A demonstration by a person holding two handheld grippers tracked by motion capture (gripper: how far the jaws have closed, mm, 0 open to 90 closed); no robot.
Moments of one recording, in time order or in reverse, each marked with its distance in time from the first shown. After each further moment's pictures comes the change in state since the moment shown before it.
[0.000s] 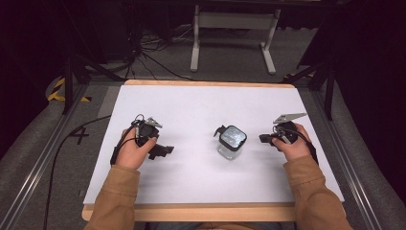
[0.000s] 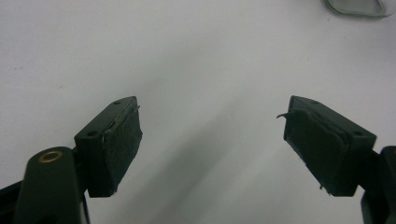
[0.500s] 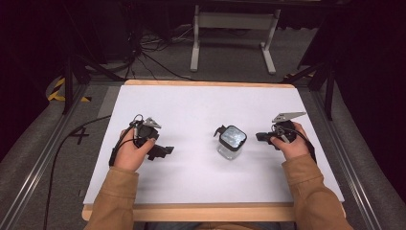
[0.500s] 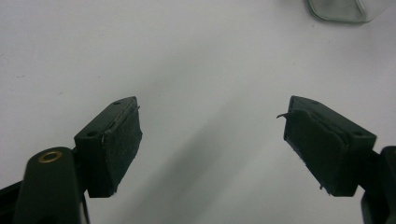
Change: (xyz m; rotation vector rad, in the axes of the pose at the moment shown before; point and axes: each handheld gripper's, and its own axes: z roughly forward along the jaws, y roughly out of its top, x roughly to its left) left arm -0.005 -0.003 -0.010 -0.026 -0.007 0.009; right arm 0.002 0.006 0.003 -0.052 0.052 -0.022
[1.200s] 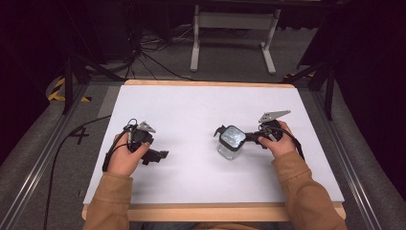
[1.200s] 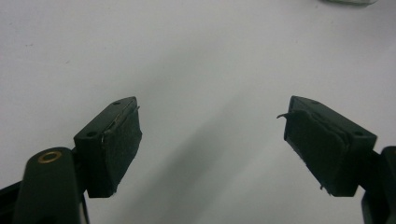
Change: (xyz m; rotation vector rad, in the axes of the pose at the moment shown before) left arm 0.002 -0.015 -0.009 0.021 0.006 -0.011; right arm 0.010 0.012 0.034 -0.013 0.123 -0.067
